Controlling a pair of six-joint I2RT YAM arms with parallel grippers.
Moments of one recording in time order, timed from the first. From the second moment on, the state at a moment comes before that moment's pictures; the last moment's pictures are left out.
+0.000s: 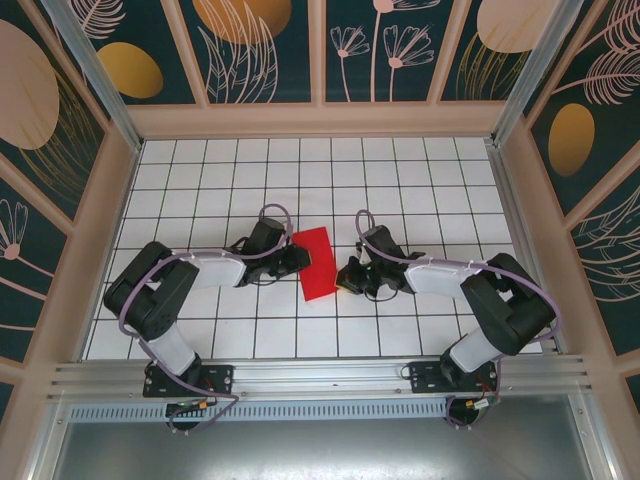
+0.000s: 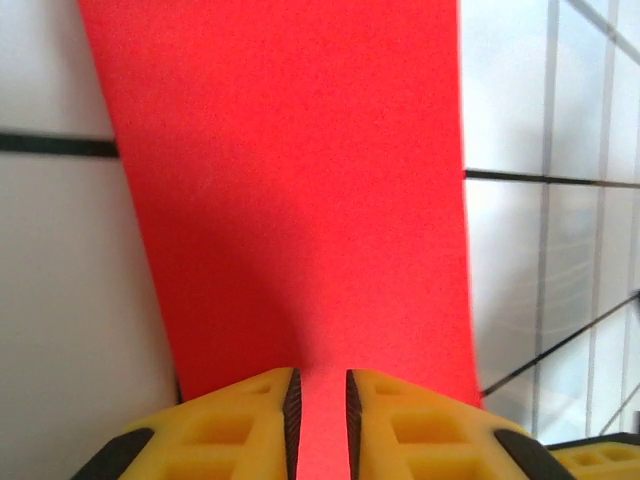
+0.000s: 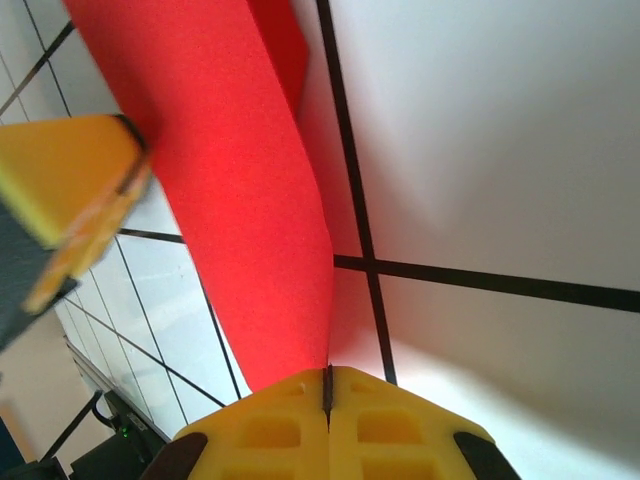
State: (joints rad) left arm -0.60 1.68 0.70 0.18 0.32 -0.86; right arm 0.67 1.53 0.63 -0.04 -0.47 1.02
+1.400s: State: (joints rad) left arm -0.60 1.75 0.91 -0.02 0.18 -0.73; right arm 0.74 1.75 0.79 0.14 -0.43 1.07
